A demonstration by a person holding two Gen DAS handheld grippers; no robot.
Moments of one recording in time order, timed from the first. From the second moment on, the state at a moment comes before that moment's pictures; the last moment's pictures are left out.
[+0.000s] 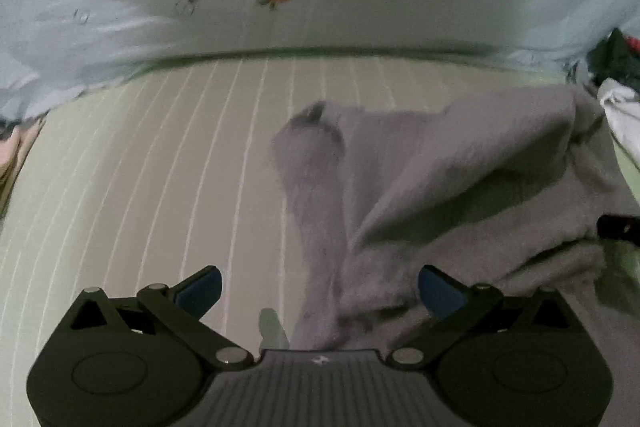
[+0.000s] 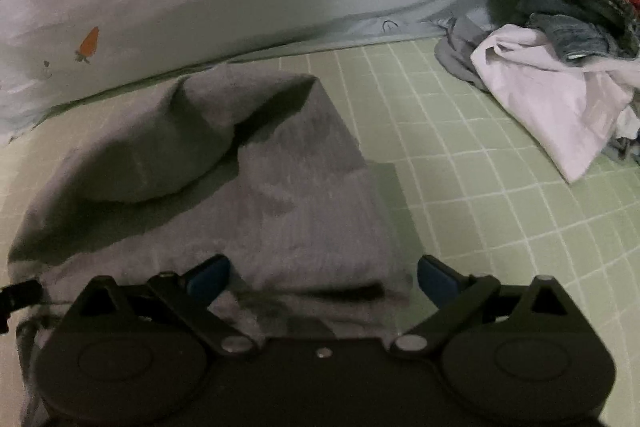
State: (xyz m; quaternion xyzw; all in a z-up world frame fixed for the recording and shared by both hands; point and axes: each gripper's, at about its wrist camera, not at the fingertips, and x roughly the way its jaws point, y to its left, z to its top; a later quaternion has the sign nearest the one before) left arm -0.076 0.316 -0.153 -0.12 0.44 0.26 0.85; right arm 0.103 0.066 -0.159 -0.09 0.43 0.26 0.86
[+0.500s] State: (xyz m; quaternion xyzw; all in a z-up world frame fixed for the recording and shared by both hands) left arm -0.176 0.275 -0.137 -0.18 0.41 0.29 0.84; right arm 0.027 -0.018 -0.159 -0.10 0.42 0.26 0.87
